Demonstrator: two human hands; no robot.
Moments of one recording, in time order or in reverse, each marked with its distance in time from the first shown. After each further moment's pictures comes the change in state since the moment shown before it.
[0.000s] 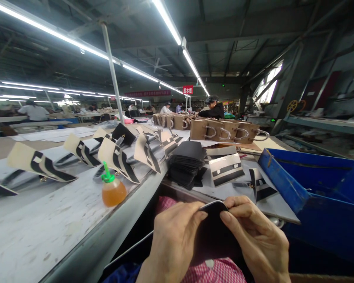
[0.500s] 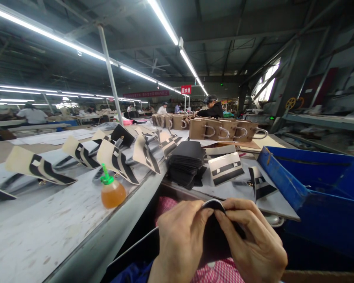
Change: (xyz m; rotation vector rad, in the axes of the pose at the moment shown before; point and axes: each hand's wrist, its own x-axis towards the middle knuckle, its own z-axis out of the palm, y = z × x) left_hand 0.001 0.005 0.017 0.052 0.157 0.023; right_hand -0.002 -0.003 0.014 -0.252 0.138 -0.319
